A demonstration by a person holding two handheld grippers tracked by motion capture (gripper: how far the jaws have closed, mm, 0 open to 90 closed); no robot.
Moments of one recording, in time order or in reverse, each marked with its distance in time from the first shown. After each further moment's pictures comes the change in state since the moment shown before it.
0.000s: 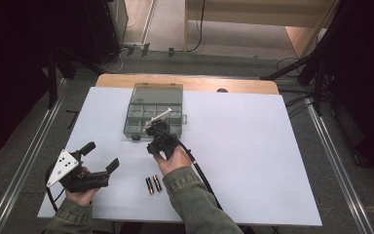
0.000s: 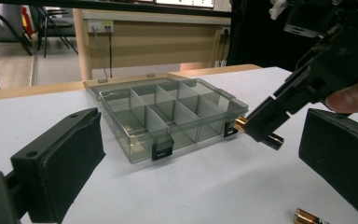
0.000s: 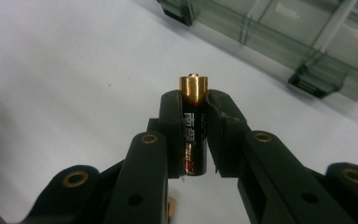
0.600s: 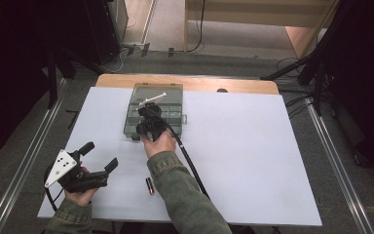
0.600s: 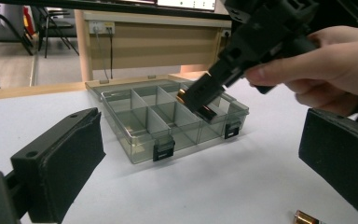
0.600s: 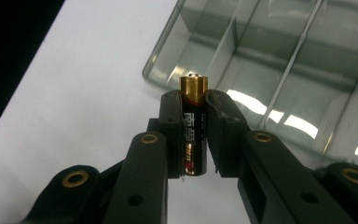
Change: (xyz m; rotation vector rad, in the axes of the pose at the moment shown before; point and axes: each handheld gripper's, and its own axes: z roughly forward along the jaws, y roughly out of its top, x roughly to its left) left arm 0.002 0.000 -0.002 -0.007 0.000 -0.012; right arm 0.000 0.054 0.020 -0.104 0.068 0.148
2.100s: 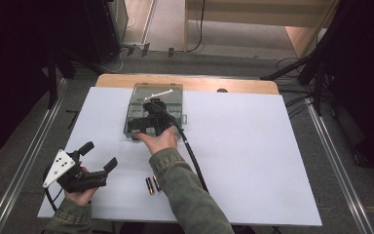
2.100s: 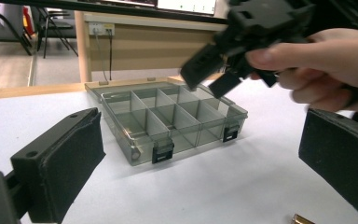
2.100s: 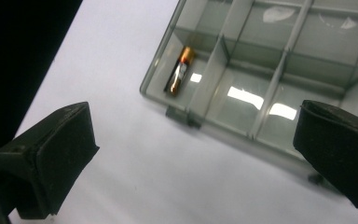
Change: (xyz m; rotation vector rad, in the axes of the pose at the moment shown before) left arm 0.002 0.000 -0.001 -0.012 -0.003 -0.019; right arm -0.012 0.007 -0.005 -0.030 0.042 0.057
